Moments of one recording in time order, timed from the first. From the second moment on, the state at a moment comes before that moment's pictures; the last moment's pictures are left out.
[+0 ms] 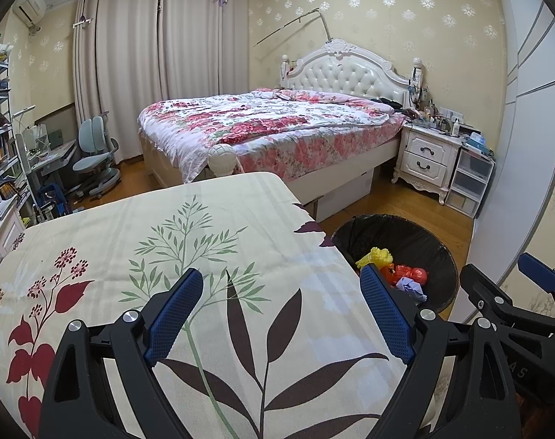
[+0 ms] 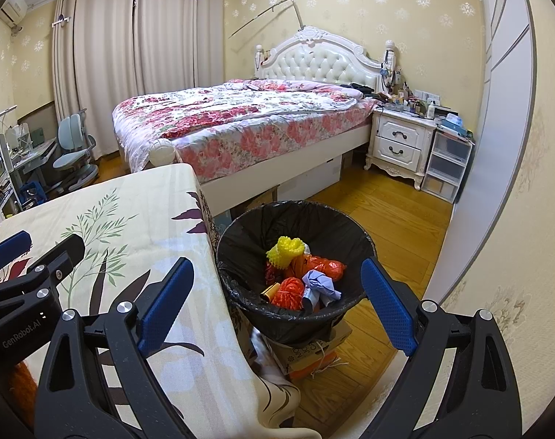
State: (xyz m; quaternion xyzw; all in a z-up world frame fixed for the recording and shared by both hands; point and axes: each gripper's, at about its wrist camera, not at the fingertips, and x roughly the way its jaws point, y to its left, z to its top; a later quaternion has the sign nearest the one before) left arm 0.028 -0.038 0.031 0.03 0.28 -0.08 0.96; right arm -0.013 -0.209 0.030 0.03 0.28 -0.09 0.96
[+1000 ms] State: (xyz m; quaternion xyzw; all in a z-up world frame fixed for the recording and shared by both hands) left arm 0.024 -0.036 0.027 0.03 0.27 -0.07 0.96; right arm -0.013 -0.209 0.030 0.03 0.28 -0.09 0.96
